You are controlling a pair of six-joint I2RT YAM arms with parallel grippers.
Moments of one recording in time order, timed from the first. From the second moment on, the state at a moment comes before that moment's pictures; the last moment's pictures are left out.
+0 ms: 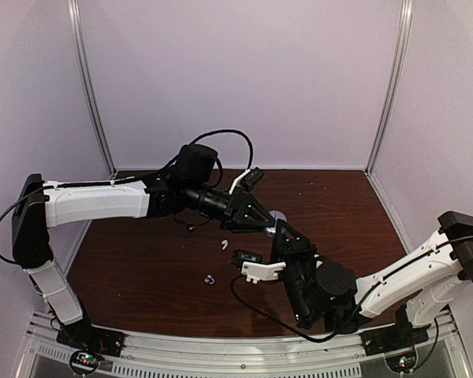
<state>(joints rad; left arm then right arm) -0.91 1.73 1.33 -0.03 0.88 -0.80 1.49 1.56 0.67 1.12 1.28 -1.65</state>
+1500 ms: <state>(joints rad) -0.82 1.53 1.29 -0.26 0.76 -0.07 0.95 0.92 0.84 0.02 -0.06 -0.07</state>
